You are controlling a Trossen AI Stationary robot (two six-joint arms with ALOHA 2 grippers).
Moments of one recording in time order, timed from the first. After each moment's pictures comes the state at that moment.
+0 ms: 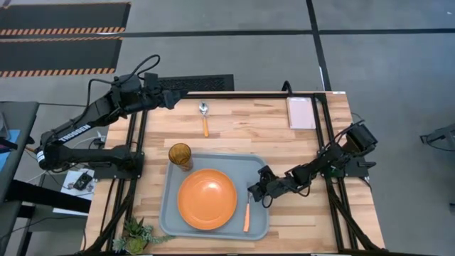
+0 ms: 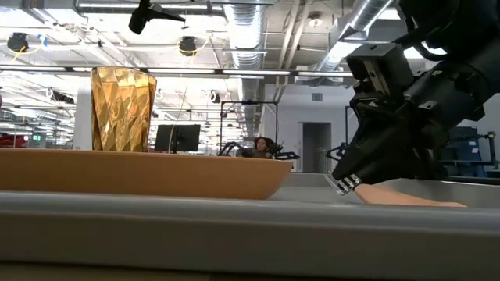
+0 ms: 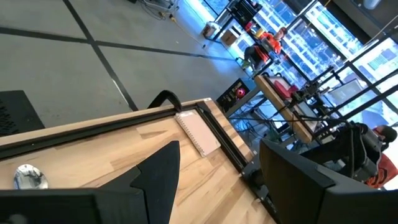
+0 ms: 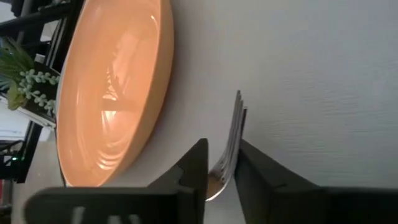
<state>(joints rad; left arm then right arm) 0.50 0.92 1.10 -0.41 0.00 -0.72 0.44 1.74 0.58 0.48 0.37 1.37</state>
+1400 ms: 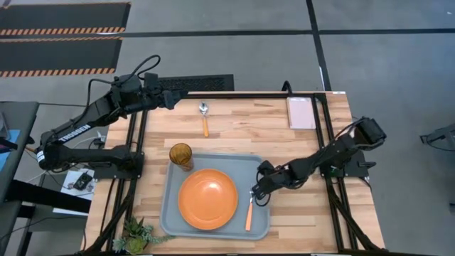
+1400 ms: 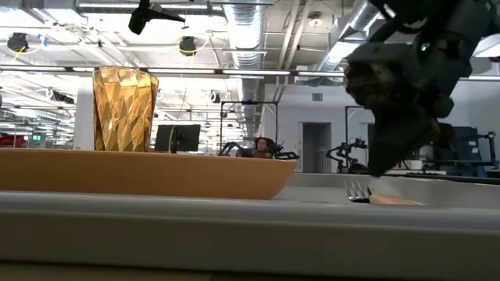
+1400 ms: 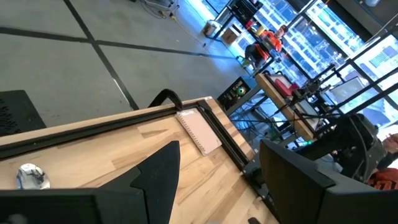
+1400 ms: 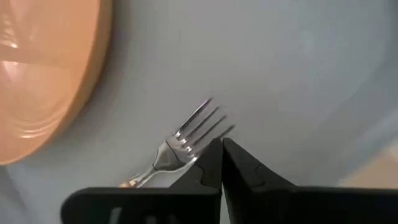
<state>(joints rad) 0.50 0.92 1.10 -0.41 0.00 -0.71 0.39 1.62 0.80 -0.23 0.21 1.26</state>
